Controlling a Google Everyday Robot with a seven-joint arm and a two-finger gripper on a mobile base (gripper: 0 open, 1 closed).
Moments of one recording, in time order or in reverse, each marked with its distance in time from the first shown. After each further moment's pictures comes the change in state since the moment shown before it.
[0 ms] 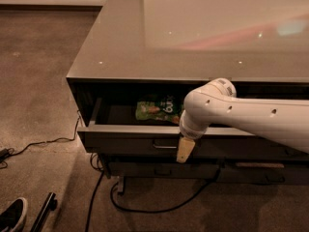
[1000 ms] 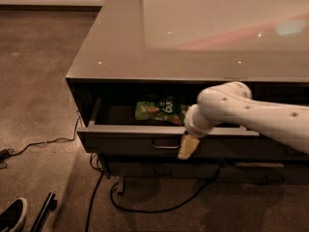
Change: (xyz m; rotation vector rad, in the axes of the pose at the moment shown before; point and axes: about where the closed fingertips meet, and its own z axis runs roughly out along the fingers) arm -0.008 -0.008 -0.003 0.008 -0.134 -0.029
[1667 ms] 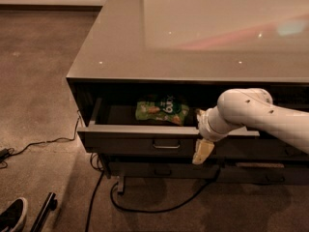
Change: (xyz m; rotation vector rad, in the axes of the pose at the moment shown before) arm 0.042 0.006 -0.012 -0.026 -0.046 -0.064
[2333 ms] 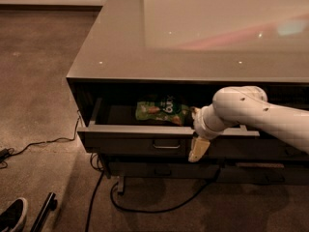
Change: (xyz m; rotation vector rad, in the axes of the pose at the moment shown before) arm -0.013 -0.004 0.001 0.007 -0.015 -0.041
